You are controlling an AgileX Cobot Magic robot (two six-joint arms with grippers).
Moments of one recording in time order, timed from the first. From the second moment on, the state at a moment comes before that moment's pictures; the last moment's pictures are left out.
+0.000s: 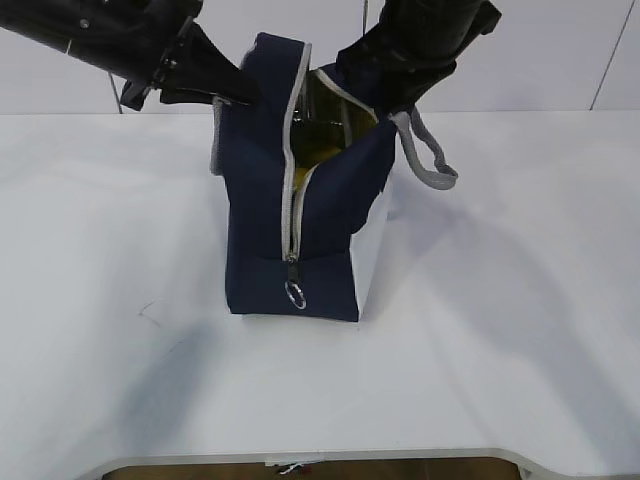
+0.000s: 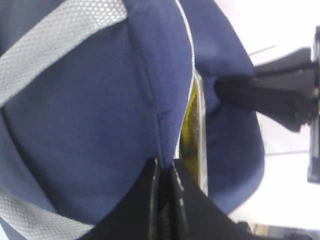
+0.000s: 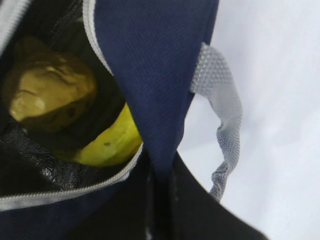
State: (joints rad) left arm -0.21 1.90 -1.59 -1.09 1.07 0.50; right arm 0.44 1.99 -2.02 -0.08 1.26 -0.06
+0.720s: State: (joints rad) left arm -0.24 1.90 -1.59 -1.05 1.07 0.50; right arm 0.44 1.99 -2.02 0.02 1.26 0.01
